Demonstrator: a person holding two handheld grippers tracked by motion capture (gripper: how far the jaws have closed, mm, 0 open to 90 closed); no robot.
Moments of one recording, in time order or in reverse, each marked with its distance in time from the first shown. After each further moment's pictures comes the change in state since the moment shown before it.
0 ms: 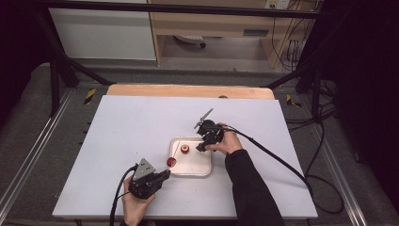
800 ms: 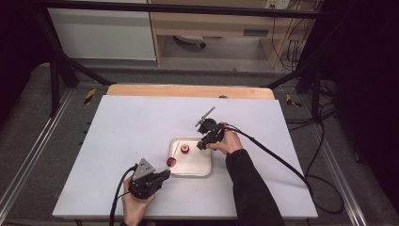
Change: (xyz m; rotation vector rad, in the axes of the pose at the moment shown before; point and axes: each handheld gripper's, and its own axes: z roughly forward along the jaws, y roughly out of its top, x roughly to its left) left arm -0.001 0.000 0.000 -0.009 -0.003 -0.012; right arm 0.000 0.000 -0.009 -0.022 0.023 0.051
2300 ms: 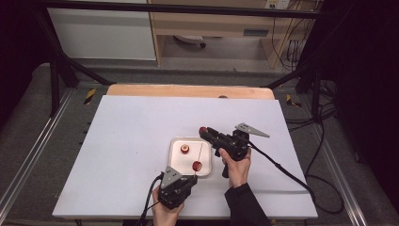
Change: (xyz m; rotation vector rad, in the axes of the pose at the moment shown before) left arm -0.081 0.014 0.033 -0.073 -0.023 -0.145; right arm 0.050 -0.074 -0.066 -0.969 0.150 0.532
